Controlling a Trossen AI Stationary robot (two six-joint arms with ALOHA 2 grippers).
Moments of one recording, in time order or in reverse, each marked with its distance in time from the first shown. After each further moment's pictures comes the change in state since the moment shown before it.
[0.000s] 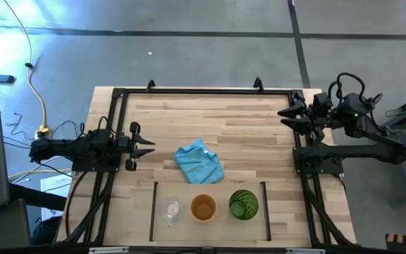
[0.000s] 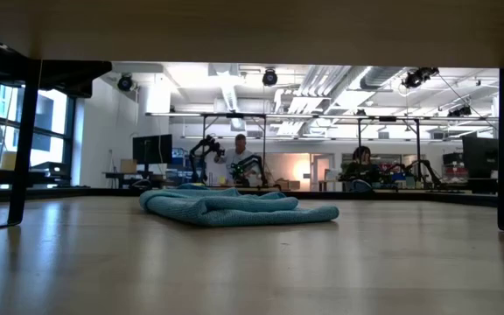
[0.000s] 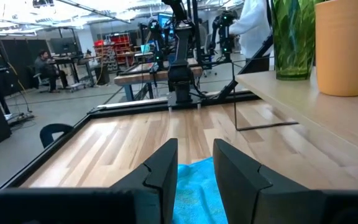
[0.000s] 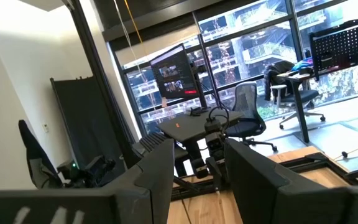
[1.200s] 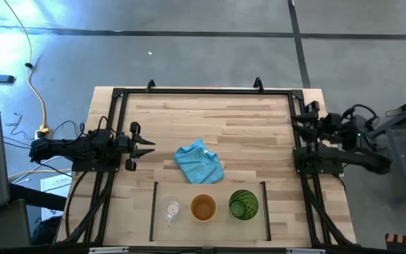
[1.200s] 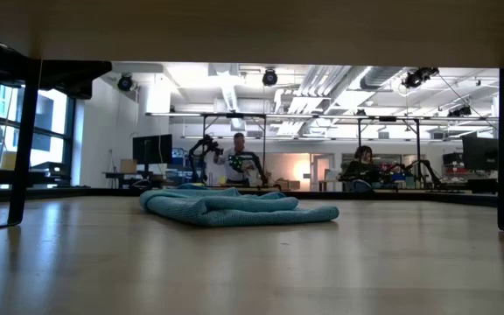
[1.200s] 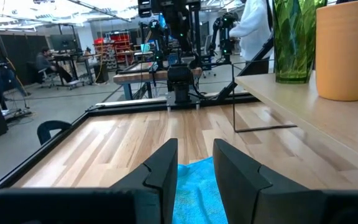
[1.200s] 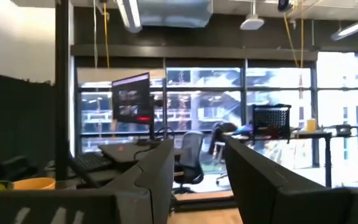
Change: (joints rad) left arm 0.000 0.000 0.000 0.001 0.000 -0.028; right arm 0.005 -0.513 -0.430 0.101 0.178 -0.304
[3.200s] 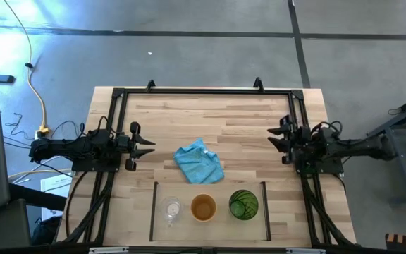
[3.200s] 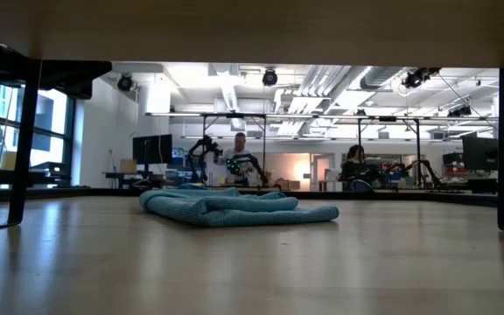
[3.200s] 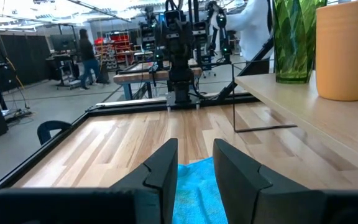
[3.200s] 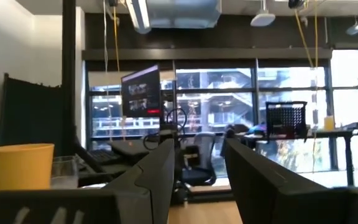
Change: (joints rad) left arm 0.000 0.000 0.000 0.000 0.000 0.001; right arm 0.166 0.214 -0.429 0.684 0.117 -0.031
